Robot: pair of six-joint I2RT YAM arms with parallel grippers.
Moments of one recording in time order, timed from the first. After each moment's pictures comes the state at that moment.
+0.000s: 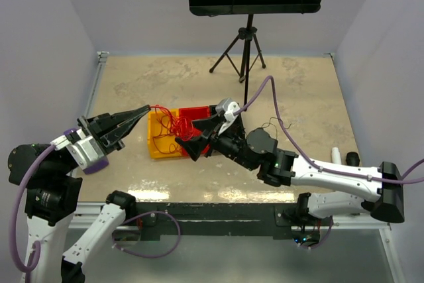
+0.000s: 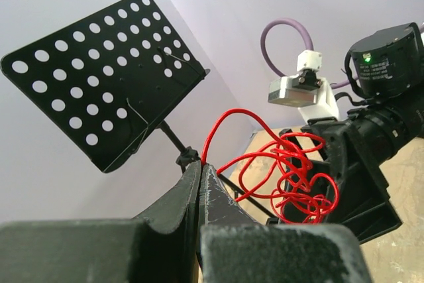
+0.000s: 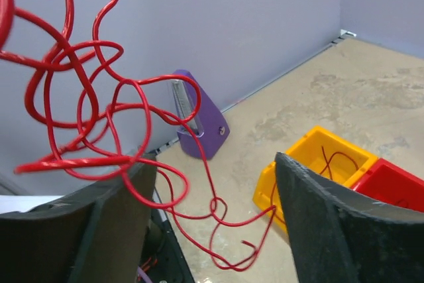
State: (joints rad) left arm -0.30 0.57 1.22 -0.17 0.76 0.24; right arm 1.25 1.13 0.92 0.37 0.23 0.29
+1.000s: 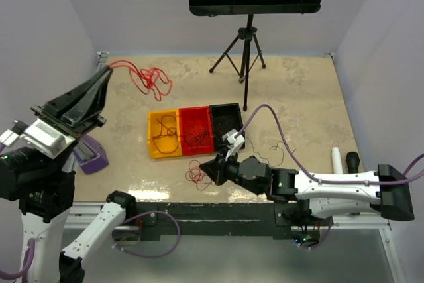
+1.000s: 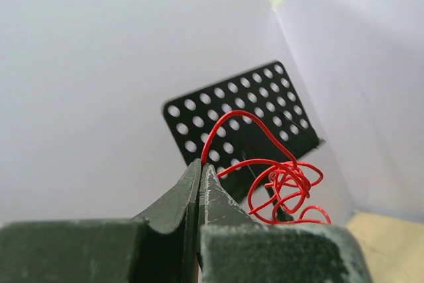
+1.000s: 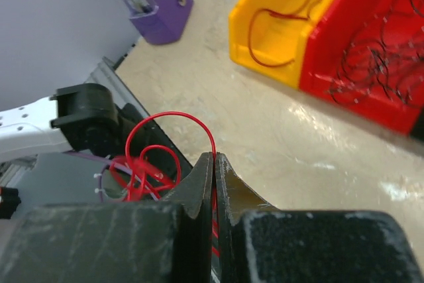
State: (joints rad) left arm -0.30 0.63 1.31 0.06 0.43 0.16; right arm 1.36 1.05 0.61 0.23 0.39 0.63
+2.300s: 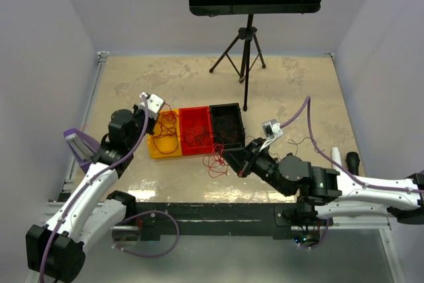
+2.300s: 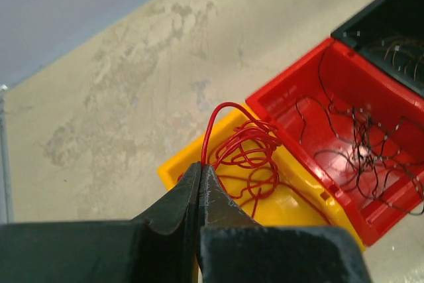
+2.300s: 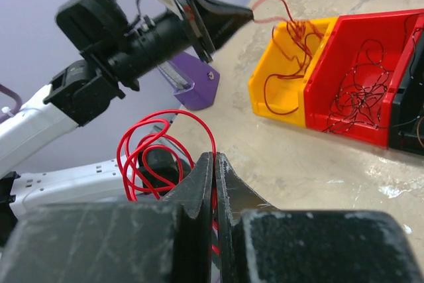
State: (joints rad) left arm -0.30 0.83 0.60 -0.02 0.07 0.29; right arm 1.44 0.73 0.74 -0.08 0.62 0.76
